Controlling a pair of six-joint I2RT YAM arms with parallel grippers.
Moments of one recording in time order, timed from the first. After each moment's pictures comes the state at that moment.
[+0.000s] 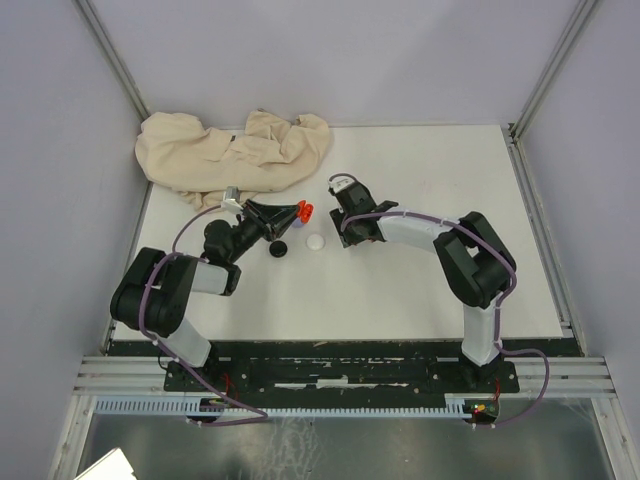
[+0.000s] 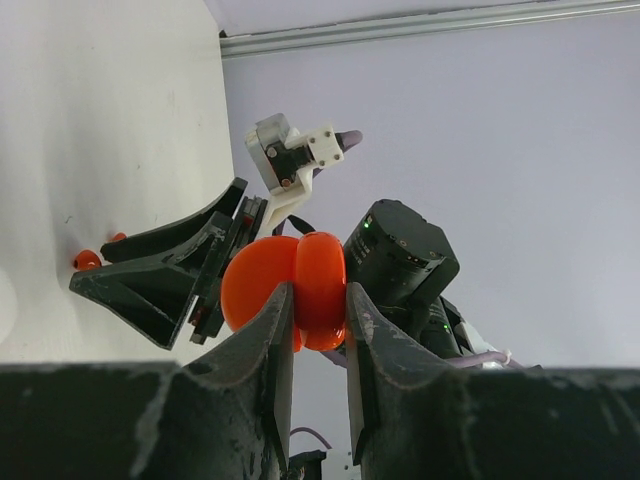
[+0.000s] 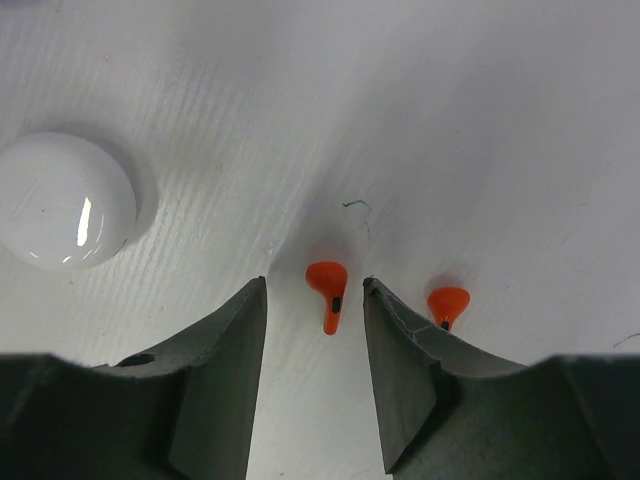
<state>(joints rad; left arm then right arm) -0.25 1.62 0.43 1.29 0.49 -1.49 0.66 1.95 1.28 -0.29 0.15 0.16</state>
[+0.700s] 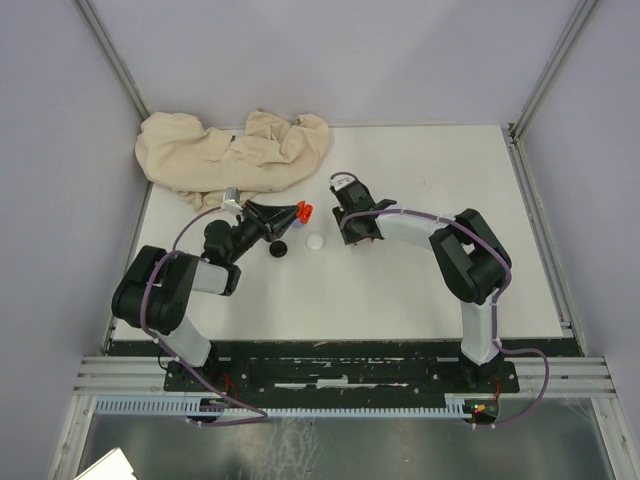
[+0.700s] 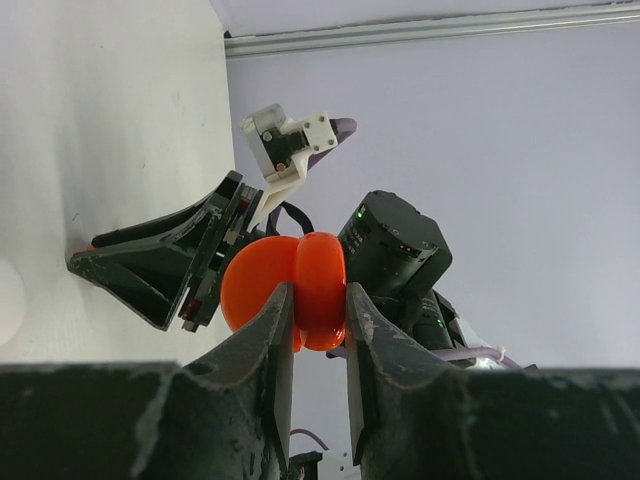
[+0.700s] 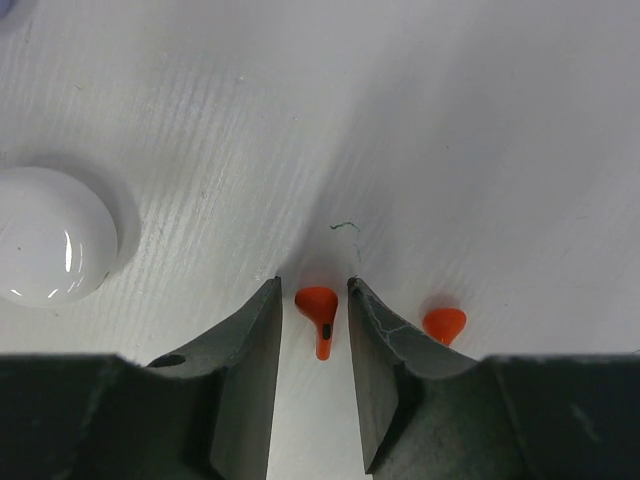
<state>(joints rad) -0.24 1.64 0.43 1.30 0.49 -1.51 0.65 1.99 1.31 -0.29 0.16 0.19</state>
